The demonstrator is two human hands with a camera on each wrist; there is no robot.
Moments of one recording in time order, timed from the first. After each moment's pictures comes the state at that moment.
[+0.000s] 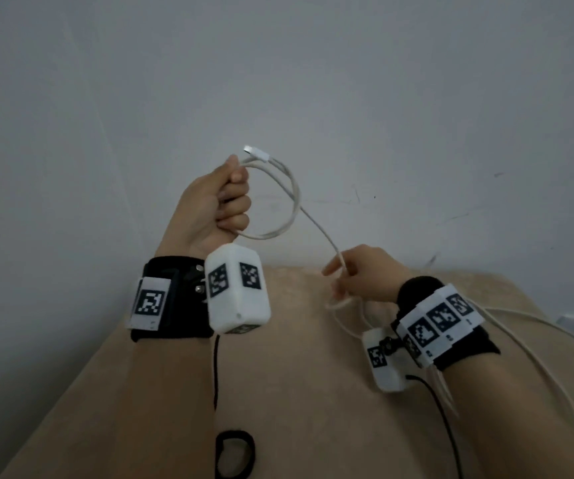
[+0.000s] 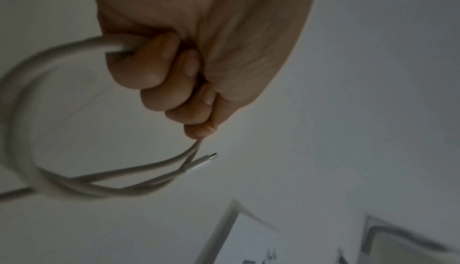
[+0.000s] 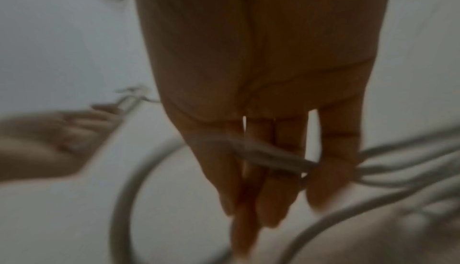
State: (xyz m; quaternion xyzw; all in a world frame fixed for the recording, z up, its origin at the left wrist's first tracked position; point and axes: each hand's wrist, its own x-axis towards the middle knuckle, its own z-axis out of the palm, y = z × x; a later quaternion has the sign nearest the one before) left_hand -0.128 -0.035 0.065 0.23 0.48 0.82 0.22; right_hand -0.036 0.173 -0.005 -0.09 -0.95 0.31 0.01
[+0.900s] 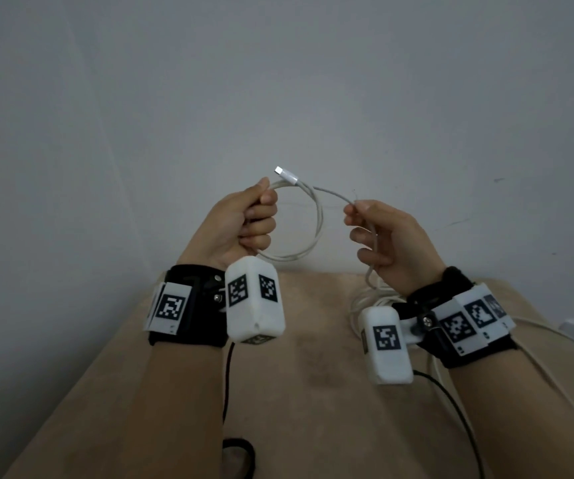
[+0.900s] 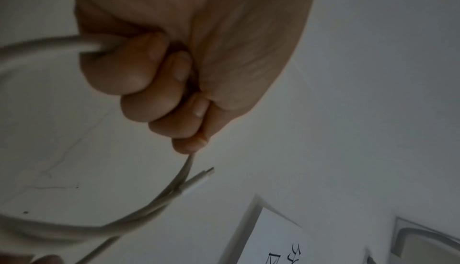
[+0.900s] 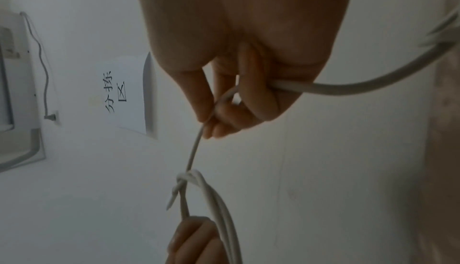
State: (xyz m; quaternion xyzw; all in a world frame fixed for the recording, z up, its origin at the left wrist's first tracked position) left_hand -0.121 -0.015 0.055 0.23 0.52 0.78 0.28; right_hand -0.027 0.174 0.024 -0.01 -0.56 0.81 0.17
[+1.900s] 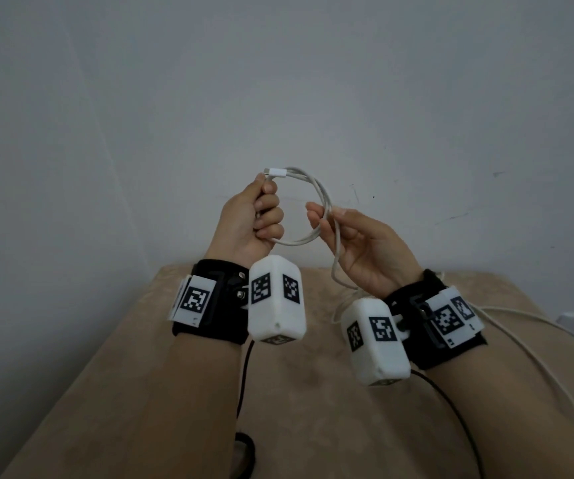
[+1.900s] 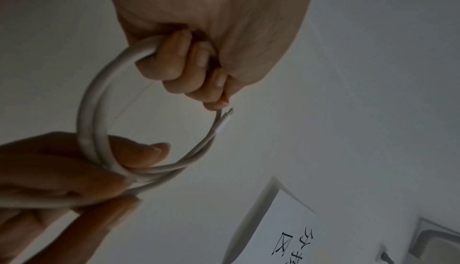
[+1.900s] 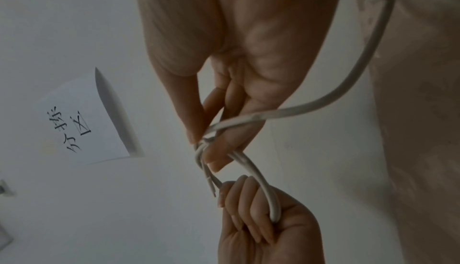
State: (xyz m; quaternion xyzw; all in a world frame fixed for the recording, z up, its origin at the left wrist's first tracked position) left_hand -0.120 0.009 0.047 0.16 0.43 0.85 0.25; right_hand -0.030 0.145 0.019 0.03 -0.34 0.94 0.09
